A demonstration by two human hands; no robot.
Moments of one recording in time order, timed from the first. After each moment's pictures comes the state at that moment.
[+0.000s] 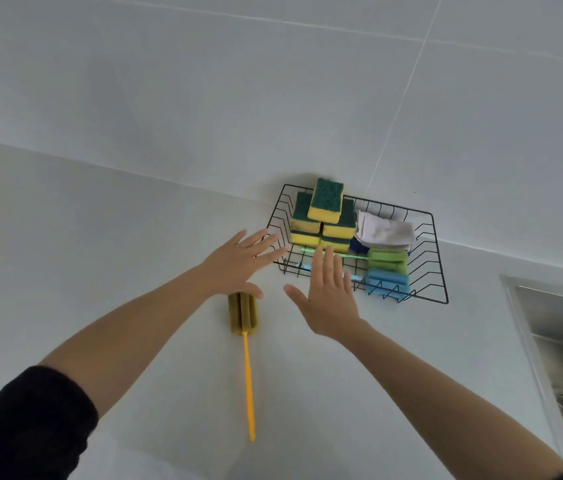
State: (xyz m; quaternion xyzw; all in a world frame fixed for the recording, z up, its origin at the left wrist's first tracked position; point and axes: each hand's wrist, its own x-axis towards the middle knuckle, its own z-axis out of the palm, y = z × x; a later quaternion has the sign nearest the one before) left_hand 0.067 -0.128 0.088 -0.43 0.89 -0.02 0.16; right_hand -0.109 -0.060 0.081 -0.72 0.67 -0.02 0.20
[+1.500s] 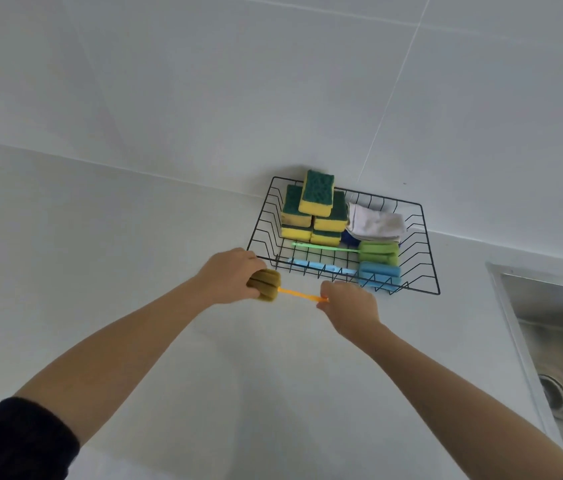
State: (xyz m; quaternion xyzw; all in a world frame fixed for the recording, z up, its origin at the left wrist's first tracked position) left_hand 0.062 -0.121 0.077 -0.49 0.86 0.11 0.04; right_hand -0.142 -0.062 0.072 -0.72 0.68 0.04 0.13
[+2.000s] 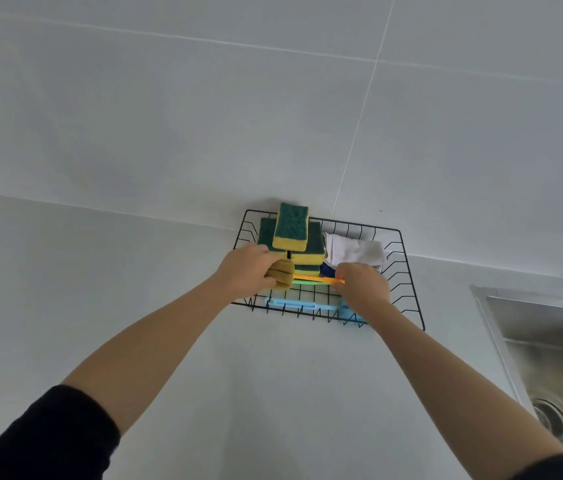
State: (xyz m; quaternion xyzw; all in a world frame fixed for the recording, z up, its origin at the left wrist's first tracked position) left_hand -0.013 -0.199 0.097 -0.47 0.88 0.08 -0.01; right_hand -0.210 -0.154 0.086 -0.64 0.76 0.00 0.11
